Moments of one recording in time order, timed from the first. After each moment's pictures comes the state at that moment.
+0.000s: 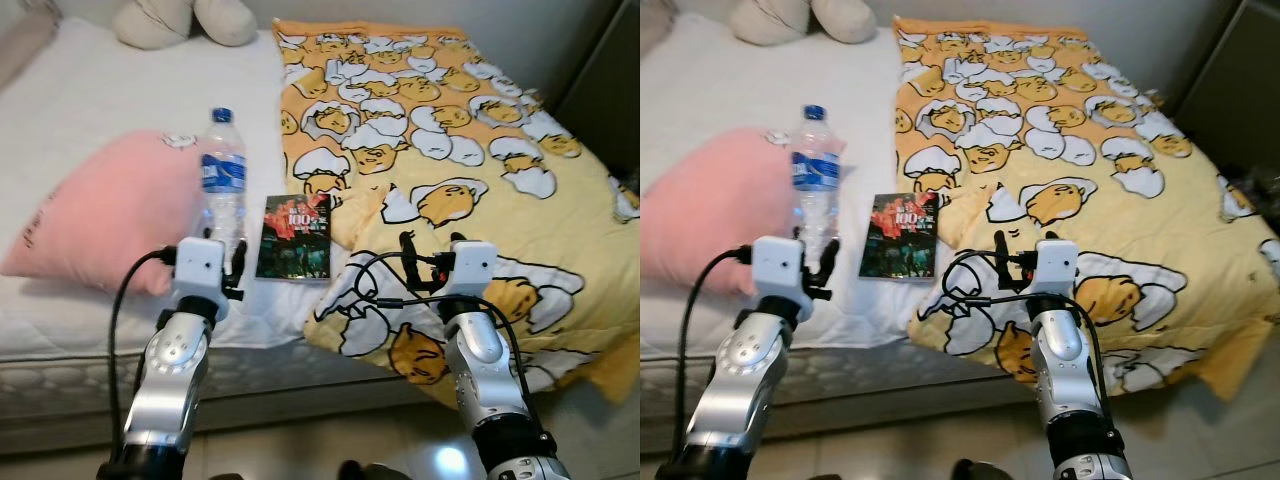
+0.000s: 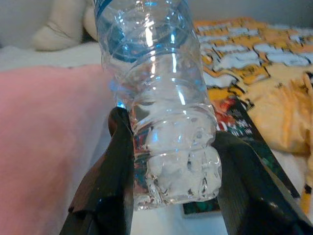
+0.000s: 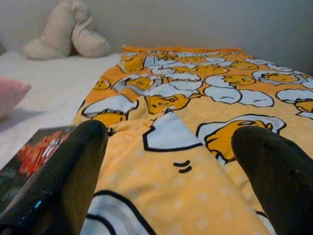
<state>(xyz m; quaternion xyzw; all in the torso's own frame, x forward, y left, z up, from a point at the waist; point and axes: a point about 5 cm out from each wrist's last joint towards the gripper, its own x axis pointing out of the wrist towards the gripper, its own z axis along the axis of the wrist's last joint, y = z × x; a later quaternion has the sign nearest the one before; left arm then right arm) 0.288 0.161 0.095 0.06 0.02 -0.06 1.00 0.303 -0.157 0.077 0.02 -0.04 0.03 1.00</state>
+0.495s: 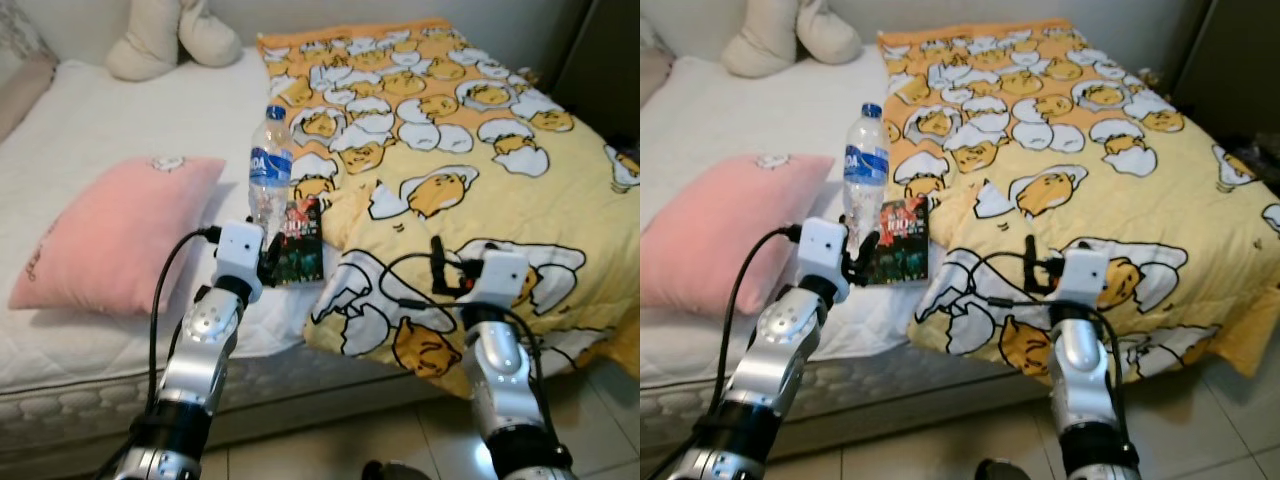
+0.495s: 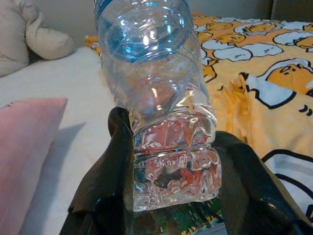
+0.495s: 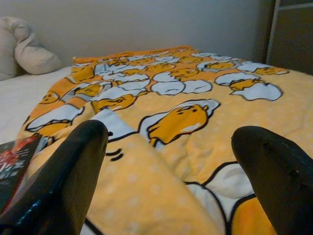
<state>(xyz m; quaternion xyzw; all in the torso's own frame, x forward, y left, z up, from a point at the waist) 0.315 0.135 0.096 0.07 0.02 -0.11 0.99 0.296 -0.180 0.073 0.02 -0.04 -0.03 1.00</state>
